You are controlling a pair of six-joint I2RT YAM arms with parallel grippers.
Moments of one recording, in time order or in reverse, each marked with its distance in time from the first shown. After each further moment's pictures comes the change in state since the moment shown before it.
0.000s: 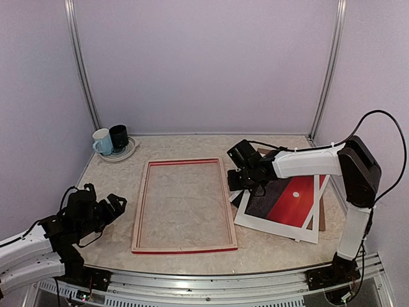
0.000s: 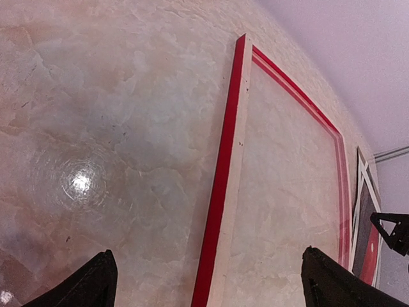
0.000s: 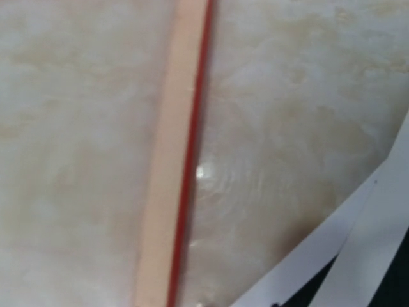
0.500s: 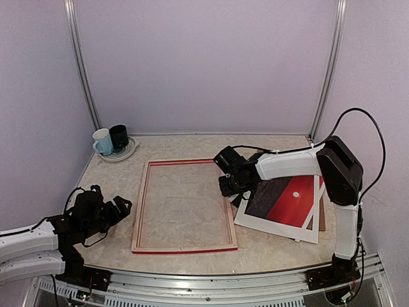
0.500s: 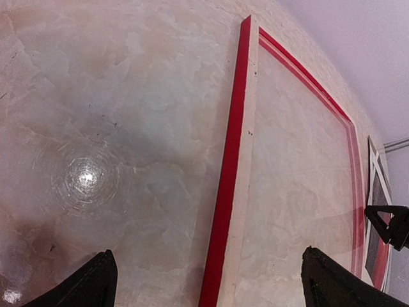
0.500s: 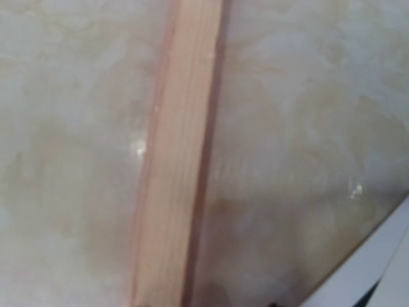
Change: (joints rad) left arm -0.001 0.175 -0.027 0.174 0.023 0.021; right arm 0.046 0.182 0.148 -0.100 0.092 -0.040
